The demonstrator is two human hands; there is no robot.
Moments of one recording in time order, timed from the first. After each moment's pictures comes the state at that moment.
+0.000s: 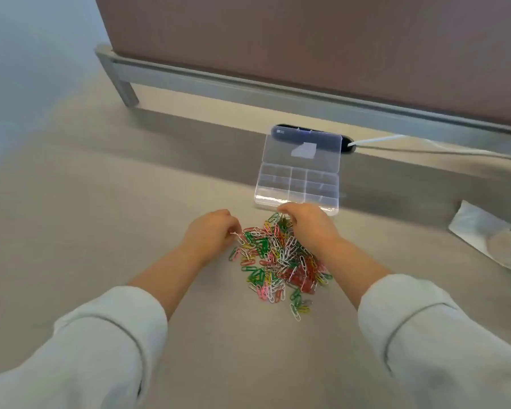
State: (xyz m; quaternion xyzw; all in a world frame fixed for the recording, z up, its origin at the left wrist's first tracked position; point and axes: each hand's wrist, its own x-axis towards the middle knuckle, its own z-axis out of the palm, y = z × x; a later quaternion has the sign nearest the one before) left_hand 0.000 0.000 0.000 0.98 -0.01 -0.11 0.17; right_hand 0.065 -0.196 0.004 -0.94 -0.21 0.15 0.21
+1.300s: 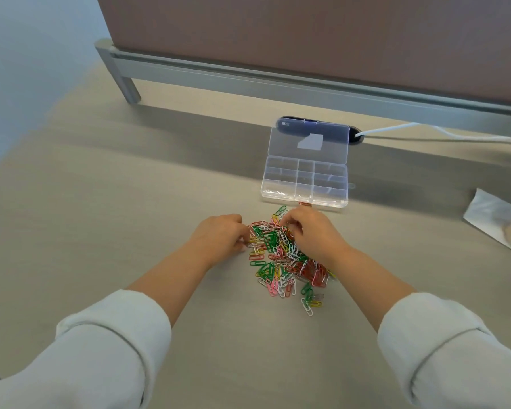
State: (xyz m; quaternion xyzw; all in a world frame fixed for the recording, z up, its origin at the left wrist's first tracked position) left_hand -0.008 -0.004 0.002 0.98 -0.09 -0.16 0.07; right_hand 0.037 -0.194 0.000 -0.92 -0.22 0.17 0.29
